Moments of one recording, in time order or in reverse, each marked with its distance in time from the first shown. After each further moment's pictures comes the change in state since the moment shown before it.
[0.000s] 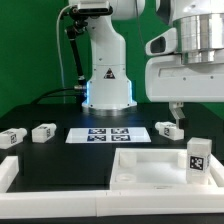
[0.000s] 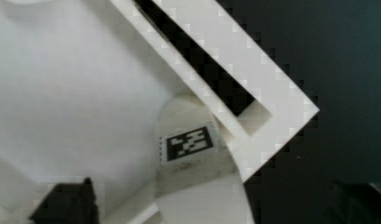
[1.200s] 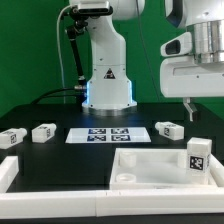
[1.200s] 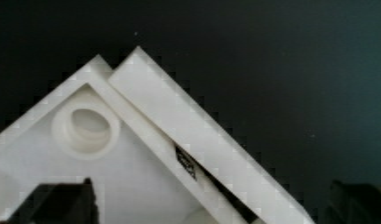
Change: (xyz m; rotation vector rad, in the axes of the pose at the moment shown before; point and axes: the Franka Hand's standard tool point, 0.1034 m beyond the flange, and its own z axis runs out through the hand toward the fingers) arm -0.078 0.017 -0.003 0.006 -0.054 -0.064
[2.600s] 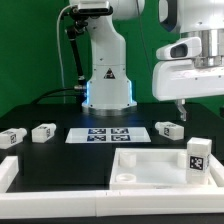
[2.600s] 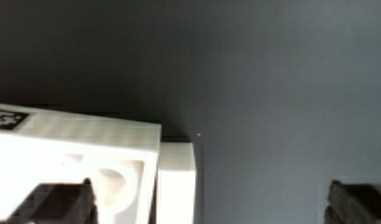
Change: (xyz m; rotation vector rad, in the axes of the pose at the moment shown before) arm -0.061 0.059 0.014 -0.044 -0.056 -0.845
